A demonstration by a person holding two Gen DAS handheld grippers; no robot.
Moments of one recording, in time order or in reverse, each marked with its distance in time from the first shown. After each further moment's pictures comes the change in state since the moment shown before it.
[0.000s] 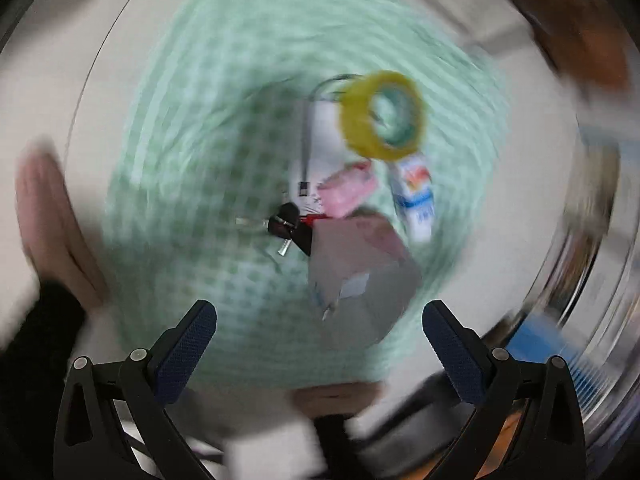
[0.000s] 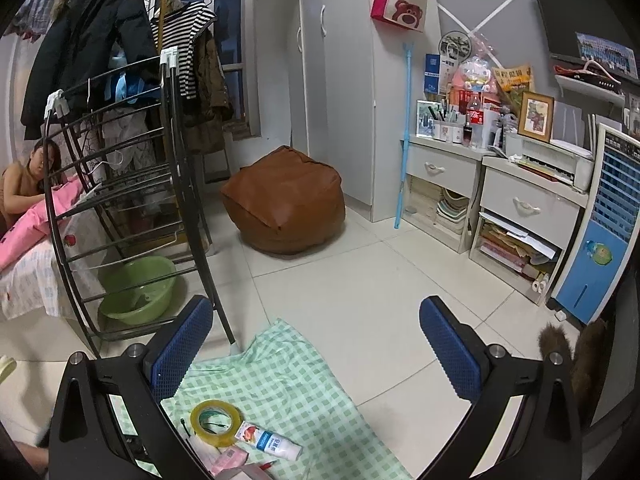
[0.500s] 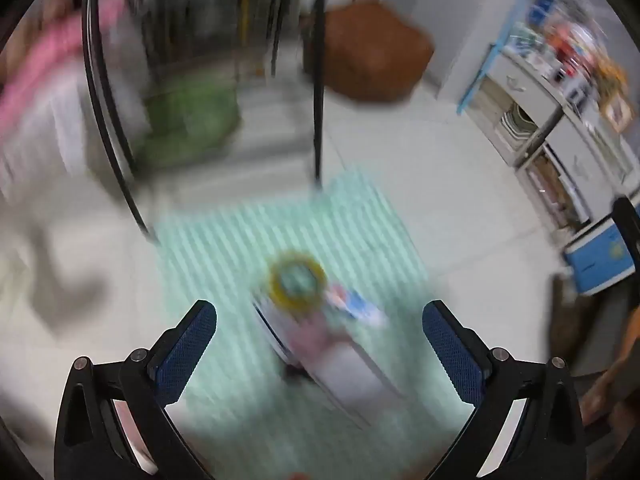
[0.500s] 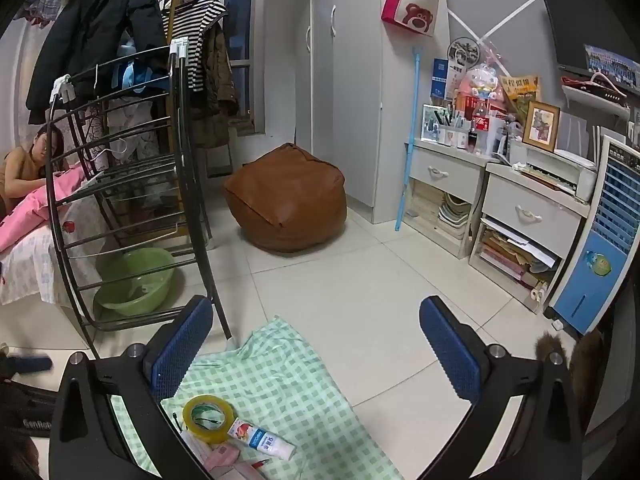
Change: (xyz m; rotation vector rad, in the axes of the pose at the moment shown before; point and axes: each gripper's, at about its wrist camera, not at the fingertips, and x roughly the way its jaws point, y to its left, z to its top) left arm -0.141 -0.089 -0.116 0.771 -0.507 0.079; right arm 0.007 0.014 -0.008 -0.047 -0.008 -0.004
